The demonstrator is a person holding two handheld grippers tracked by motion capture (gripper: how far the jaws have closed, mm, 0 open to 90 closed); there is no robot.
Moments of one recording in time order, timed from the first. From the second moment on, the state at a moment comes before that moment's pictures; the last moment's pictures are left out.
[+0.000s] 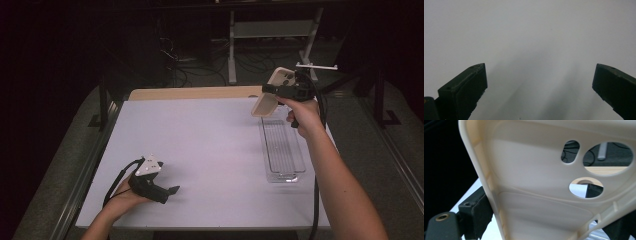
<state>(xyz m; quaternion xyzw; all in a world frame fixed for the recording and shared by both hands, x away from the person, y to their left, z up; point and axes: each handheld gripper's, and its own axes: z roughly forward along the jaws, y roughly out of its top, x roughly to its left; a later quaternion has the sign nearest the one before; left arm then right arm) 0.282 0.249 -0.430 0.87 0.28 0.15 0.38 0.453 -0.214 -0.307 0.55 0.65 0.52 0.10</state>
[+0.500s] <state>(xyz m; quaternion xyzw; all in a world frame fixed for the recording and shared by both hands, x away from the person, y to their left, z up) 0.280 0.248 -0.428 0.87 0.28 0.14 0.38 0.463 -0.222 -0.303 0.57 0.67 0.46 0.14</state>
